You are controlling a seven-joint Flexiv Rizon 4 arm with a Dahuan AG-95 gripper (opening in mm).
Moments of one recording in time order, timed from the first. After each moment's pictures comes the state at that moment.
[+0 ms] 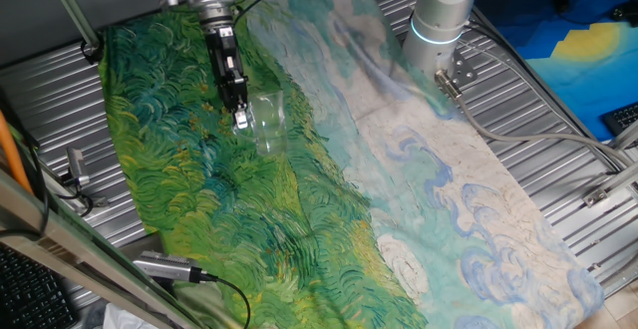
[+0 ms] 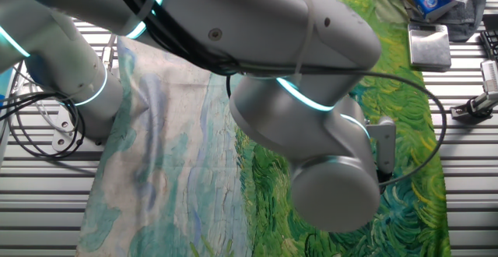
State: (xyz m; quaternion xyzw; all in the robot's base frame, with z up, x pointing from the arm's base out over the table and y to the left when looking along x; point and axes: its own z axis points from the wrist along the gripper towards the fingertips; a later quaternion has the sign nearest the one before) arm 0.529 0.028 0.151 -0.03 0.90 0.42 0.12
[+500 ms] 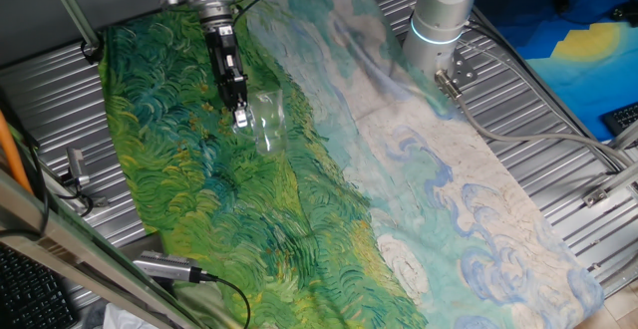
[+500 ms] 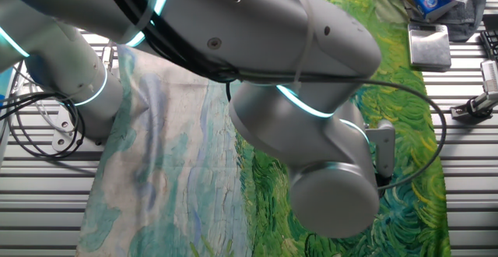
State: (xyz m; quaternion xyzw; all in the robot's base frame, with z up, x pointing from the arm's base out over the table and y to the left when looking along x) arm 0.531 0.025 0.151 -0.03 0.90 0.43 0.12
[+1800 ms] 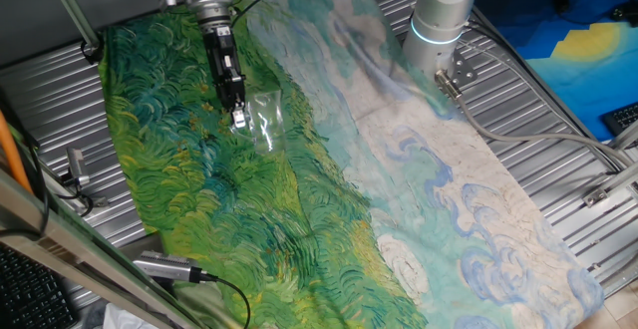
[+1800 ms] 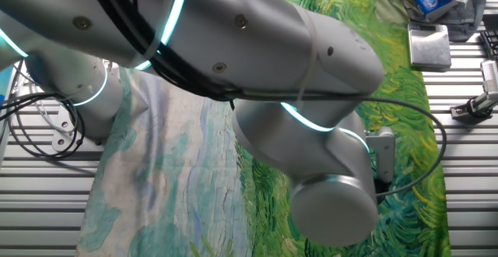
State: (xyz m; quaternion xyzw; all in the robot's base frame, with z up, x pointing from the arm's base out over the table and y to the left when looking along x) arm 0.531 0.022 0.148 -0.03 0.89 0.44 0.12
